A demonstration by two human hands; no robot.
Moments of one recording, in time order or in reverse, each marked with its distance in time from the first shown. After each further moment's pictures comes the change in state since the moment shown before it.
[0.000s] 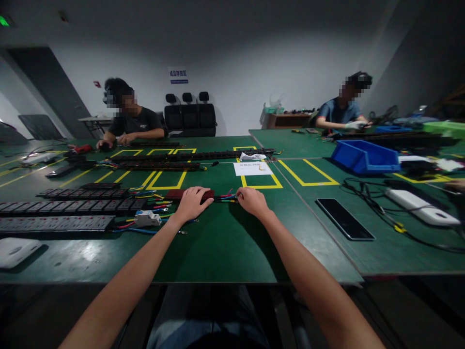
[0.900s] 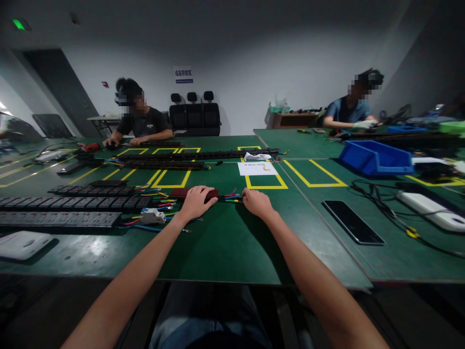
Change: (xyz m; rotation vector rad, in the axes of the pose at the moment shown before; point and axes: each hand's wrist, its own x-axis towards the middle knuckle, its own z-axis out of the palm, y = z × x) left_hand 0.000 -0.003 0.004 0.001 0.002 0.002; right_hand 0.000 0.000 0.004 -0.076 -0.121 0.047
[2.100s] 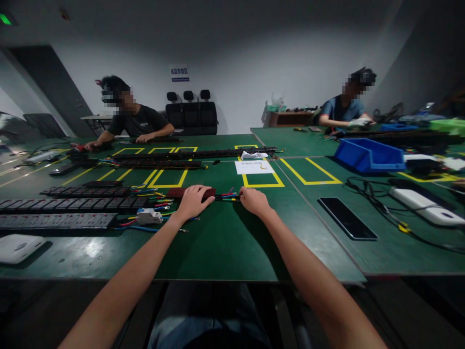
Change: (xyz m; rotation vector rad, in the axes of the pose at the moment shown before) left_hand 0.000 0.002 -0.004 -0.017 -0.021 -0.005; right_hand -0.001 -0.003 -0.004 -0.008 -0.015 0.012
